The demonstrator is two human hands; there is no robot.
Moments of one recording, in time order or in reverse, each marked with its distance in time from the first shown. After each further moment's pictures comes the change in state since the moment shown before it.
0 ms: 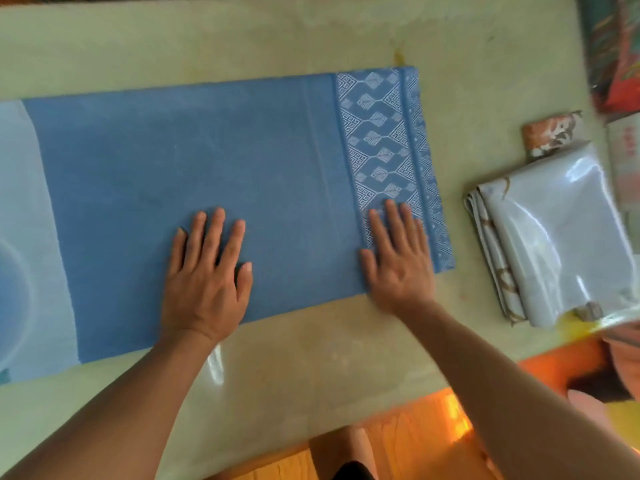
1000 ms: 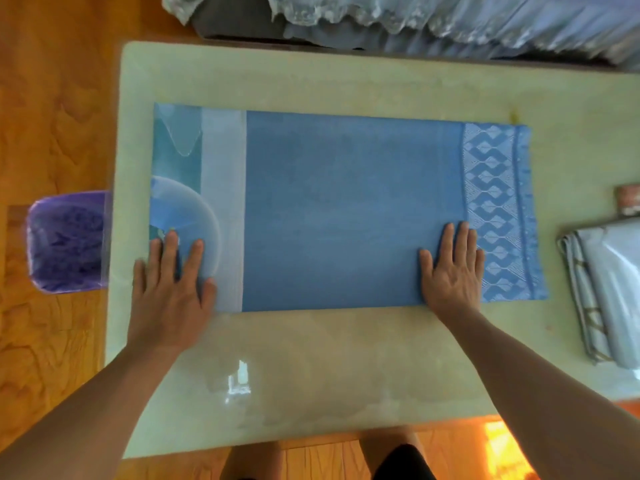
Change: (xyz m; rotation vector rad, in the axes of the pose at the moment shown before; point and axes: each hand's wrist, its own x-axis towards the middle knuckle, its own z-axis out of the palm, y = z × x) left_hand -0.134 -0.213 -0.044 0.040 -0.176 -0.393; right_hand 0.013 -0.111 0.012 -0.019 -0.078 0.262
